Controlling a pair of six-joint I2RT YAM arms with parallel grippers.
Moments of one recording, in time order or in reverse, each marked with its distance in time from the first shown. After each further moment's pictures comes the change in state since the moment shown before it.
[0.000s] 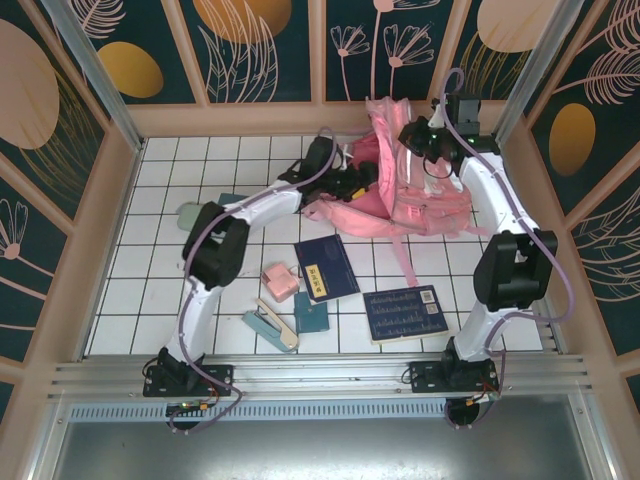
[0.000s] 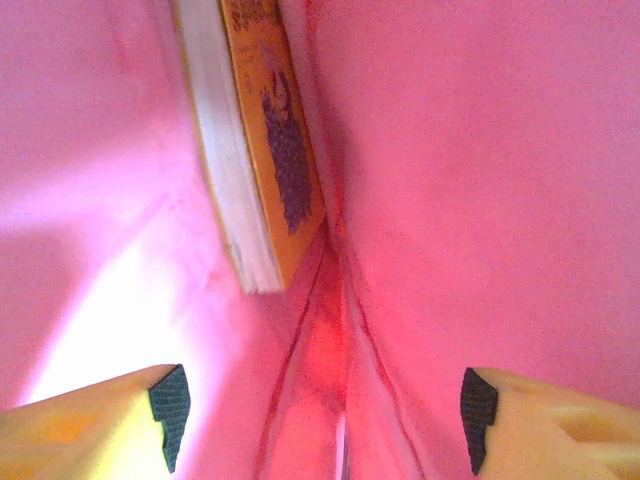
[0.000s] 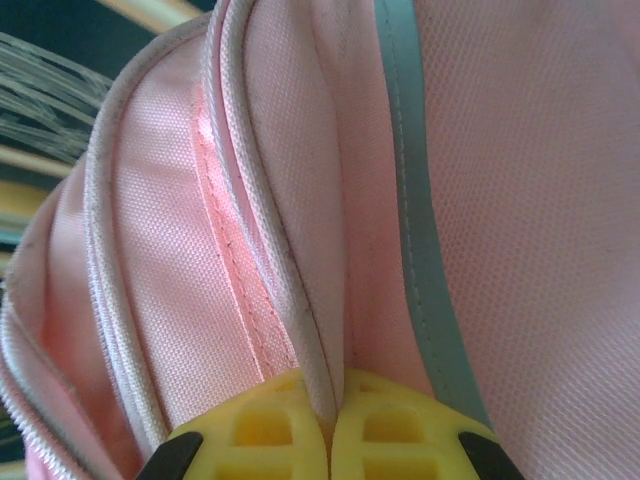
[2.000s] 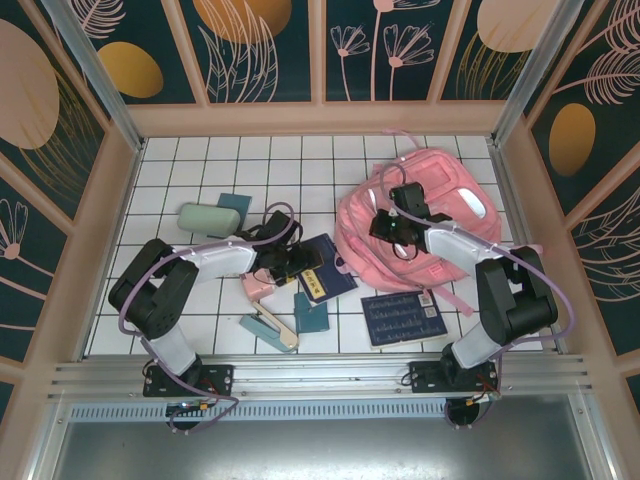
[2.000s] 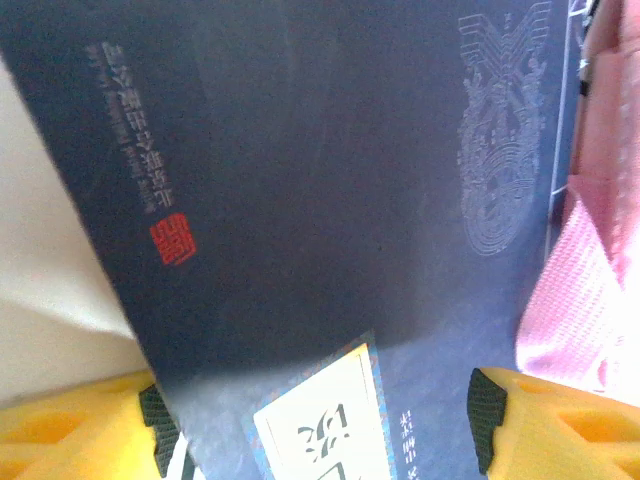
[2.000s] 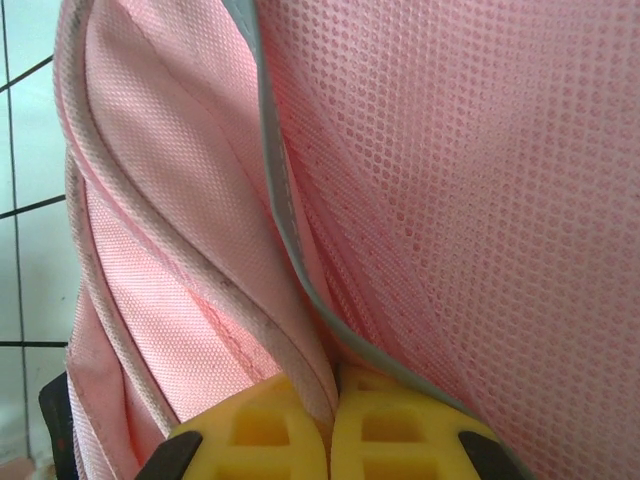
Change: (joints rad) left arm -0.042 -0.514 -0.876 -0.224 -0.263 -0.022; right arm 0.283 -0.198 -0.760 0.288 0.219 0.018
